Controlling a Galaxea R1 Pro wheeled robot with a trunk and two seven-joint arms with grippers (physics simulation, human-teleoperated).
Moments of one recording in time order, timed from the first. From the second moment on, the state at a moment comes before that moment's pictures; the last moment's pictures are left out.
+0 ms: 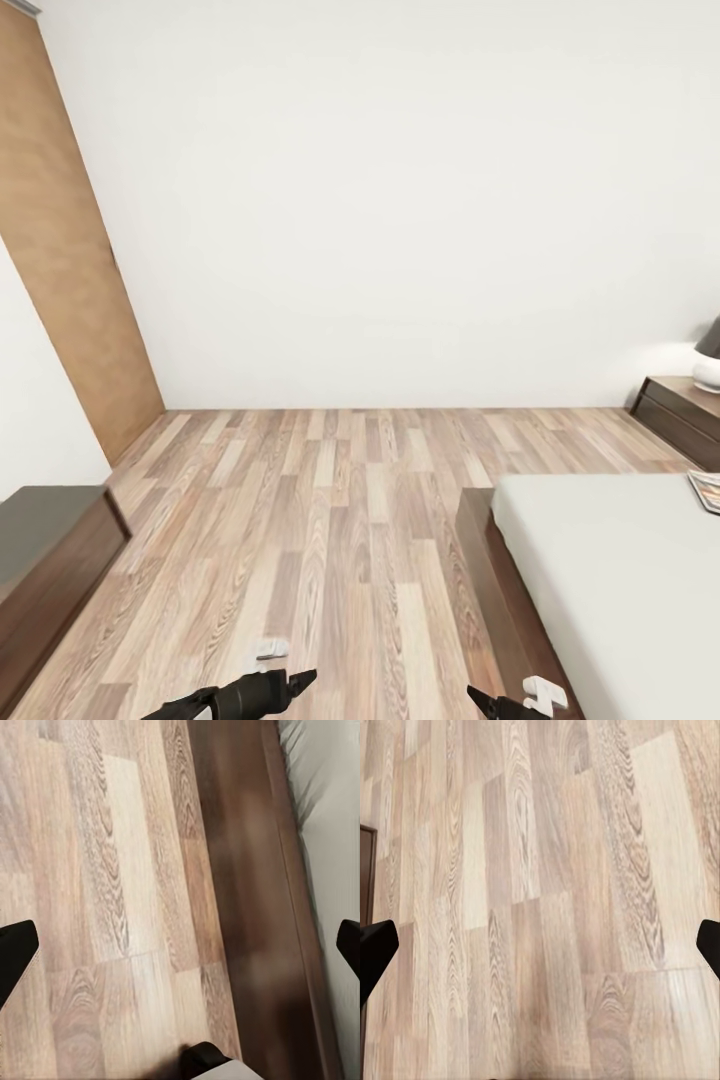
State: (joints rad) left arm -0.55 0.02 -0.77 -0.02 0.97 -0.04 -0.64; right arm -0.38 -0.14 -0.35 -0.17 -0.09 -0.02 0.69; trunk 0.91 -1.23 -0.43
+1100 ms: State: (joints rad) left arm -0.55 0.02 -0.77 -0.02 0.97 -0.04 -0.64; right arm -0.38 -0.14 -0.35 -0.17 -0.09 -0.02 0.69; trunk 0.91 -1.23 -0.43
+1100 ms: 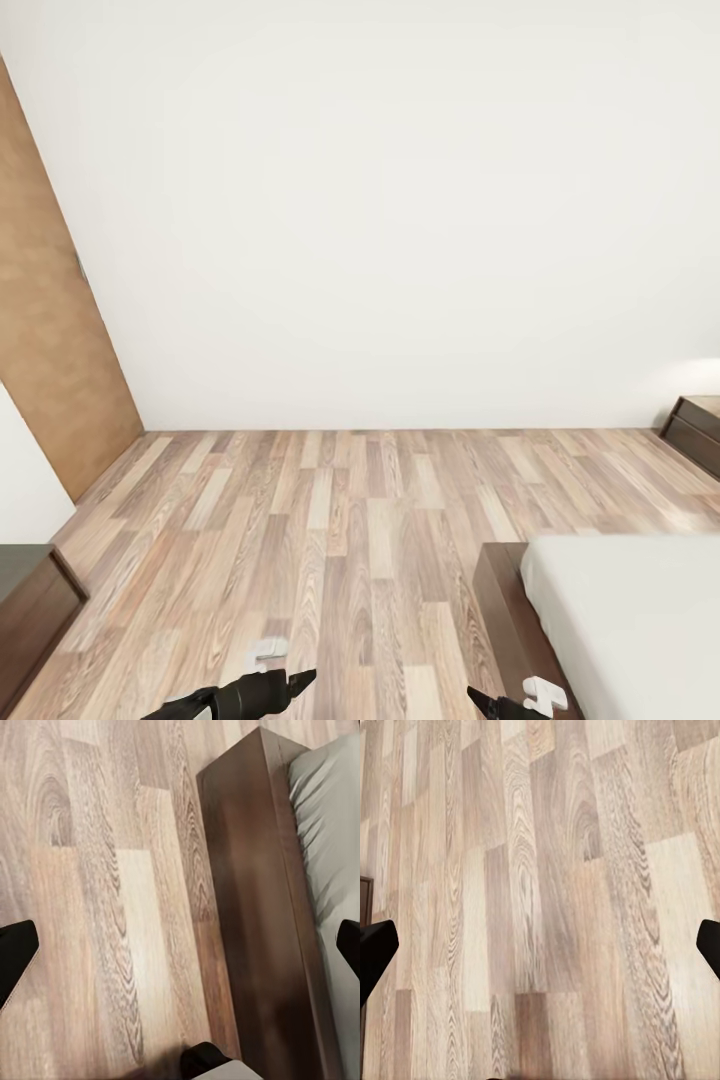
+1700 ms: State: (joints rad) left arm -0.55 0.02 -0.77 -0.02 0.97 -0.04 -0.64; right arm -0.38 -0.14 -0.35 -0.17 -0.09 -0.02 0.69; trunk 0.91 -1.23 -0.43
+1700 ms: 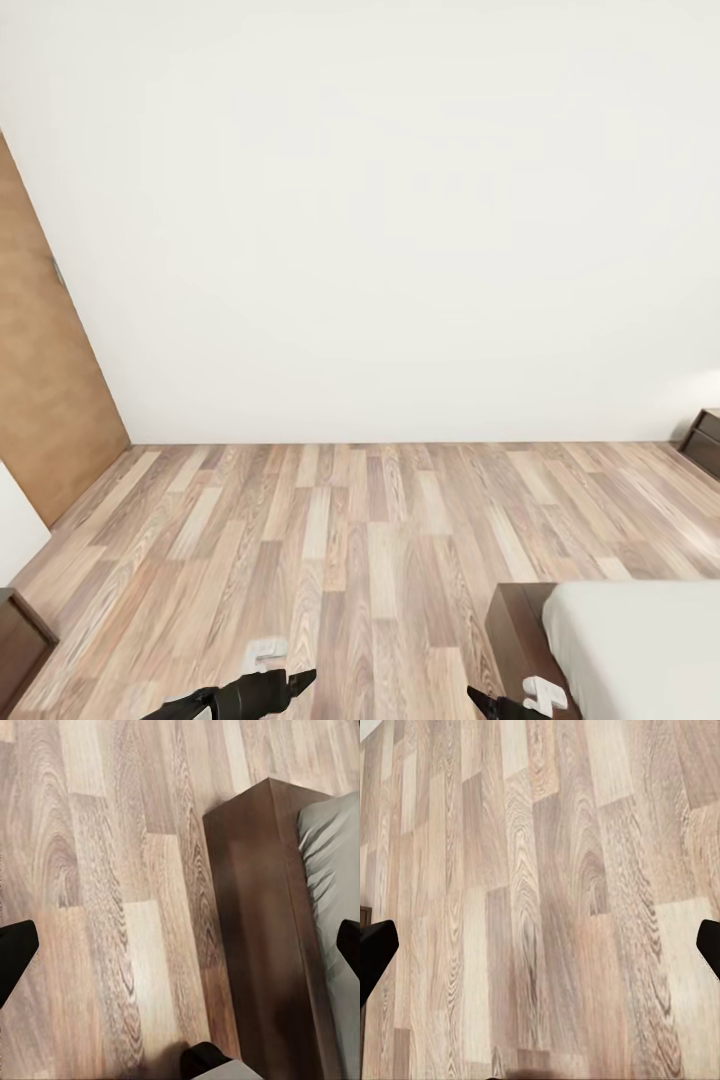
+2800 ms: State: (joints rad) left arm -0.55 0.02 -0.77 -0.02 0.97 -0.04 -0.64; right arm -0.38 -0.14 -0.35 -0.17 -0.09 -0.02 0.69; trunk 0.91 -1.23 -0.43
